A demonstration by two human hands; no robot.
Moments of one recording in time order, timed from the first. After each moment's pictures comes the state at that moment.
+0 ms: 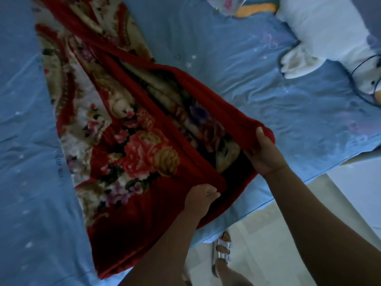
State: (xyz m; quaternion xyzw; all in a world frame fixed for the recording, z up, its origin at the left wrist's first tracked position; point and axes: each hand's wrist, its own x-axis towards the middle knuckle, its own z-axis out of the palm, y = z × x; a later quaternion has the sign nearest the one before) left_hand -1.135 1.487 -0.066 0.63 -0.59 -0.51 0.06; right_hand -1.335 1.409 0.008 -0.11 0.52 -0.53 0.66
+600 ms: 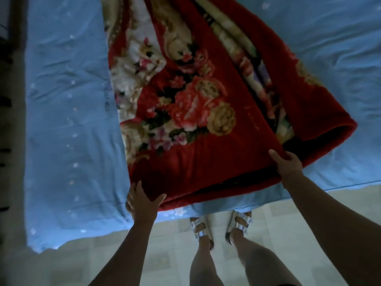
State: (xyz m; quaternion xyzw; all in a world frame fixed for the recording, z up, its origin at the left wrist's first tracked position) left_hand -0.884 1.653 -0.137 0.91 -0.34 -0.24 0.01; right_hand -1.261 1.484 -0.146 -0.23 0.78 -0.26 0.51
